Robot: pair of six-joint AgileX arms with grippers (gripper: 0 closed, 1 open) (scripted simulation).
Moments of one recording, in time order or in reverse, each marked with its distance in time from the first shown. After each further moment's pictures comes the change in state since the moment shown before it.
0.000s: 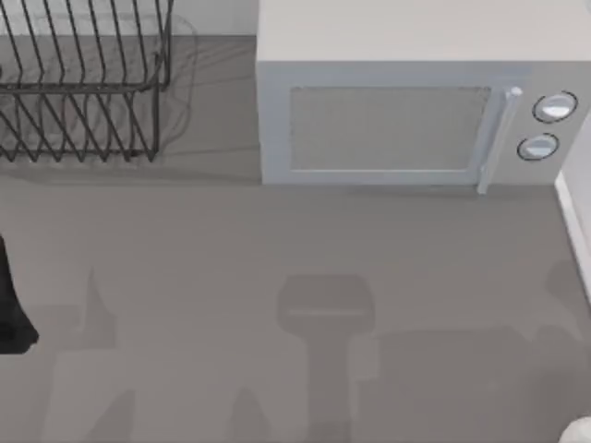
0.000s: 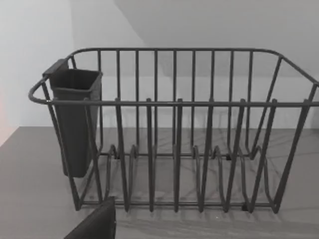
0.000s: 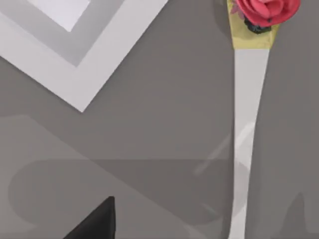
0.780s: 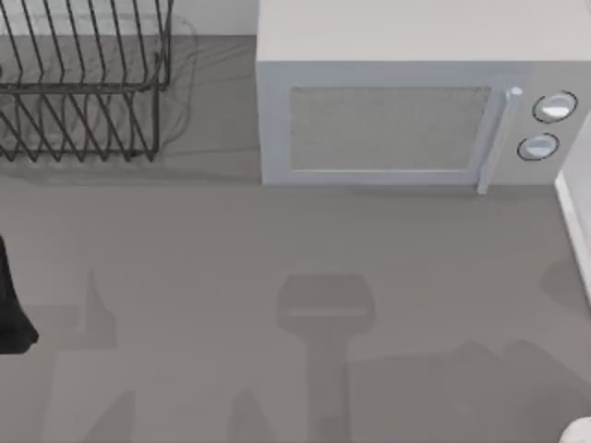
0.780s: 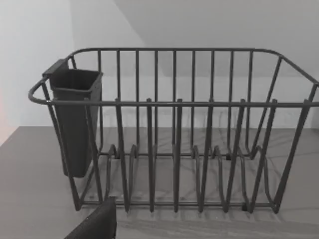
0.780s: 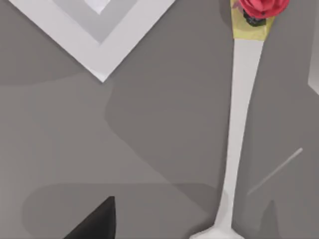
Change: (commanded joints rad) left arm 0.000 0.000 0.000 0.000 0.000 0.000; right arm 0.001 -0.139 0.002 -0.053 -0.001 -0.061
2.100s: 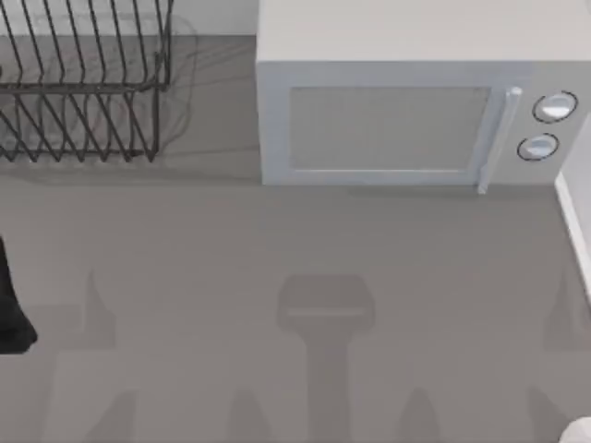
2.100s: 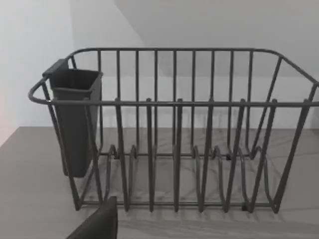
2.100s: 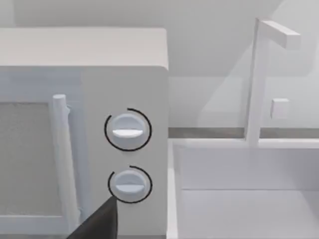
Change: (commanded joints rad) left arm 0.000 0.000 0.000 0.000 0.000 0.000; right arm 0.018 -1.315 -0.824 0.990 -0.003 -0.830
